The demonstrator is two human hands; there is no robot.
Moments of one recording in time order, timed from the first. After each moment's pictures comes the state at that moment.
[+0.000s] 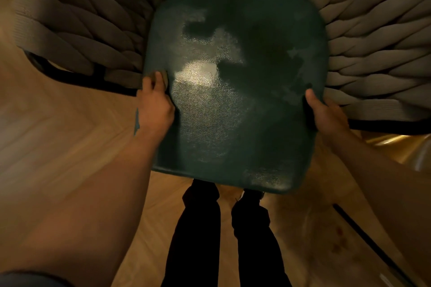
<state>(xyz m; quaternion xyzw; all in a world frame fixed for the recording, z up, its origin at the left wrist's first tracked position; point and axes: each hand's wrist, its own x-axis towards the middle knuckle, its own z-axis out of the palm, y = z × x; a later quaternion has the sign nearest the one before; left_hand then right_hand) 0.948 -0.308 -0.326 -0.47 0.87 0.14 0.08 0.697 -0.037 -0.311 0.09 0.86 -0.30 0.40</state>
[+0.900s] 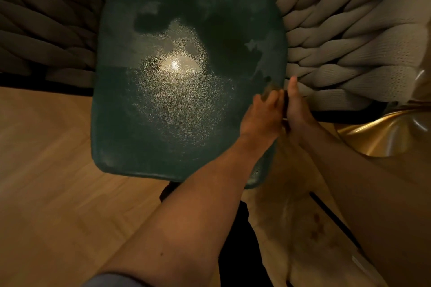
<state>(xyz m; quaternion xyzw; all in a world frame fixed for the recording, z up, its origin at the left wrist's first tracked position) 0.757 -0.077 -0.318 -0.22 0.92 0.28 0.16 0.685 -0.026 -0.320 0.16 0.76 -0.44 0.44</state>
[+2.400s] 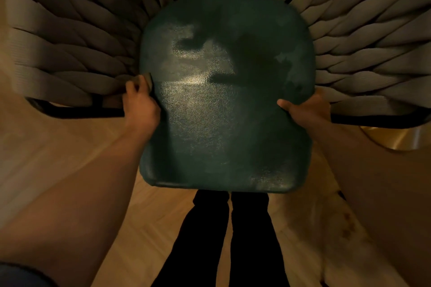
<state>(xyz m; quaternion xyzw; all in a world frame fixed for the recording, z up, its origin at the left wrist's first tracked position) 0.937 -0.363 -0.328 -0.48 0.86 0.15 0.09 0.696 -0.068 -0.330 0.10 0.91 -0.21 0.35</state>
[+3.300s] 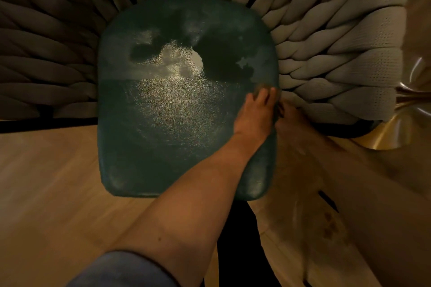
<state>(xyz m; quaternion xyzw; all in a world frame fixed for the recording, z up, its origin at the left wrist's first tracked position) 0.736 -0.109 -0.331 -0.18 0.93 0.27 0.15 0.671 -0.017 -0.316 -0.05 0.85 -0.23 0.47</state>
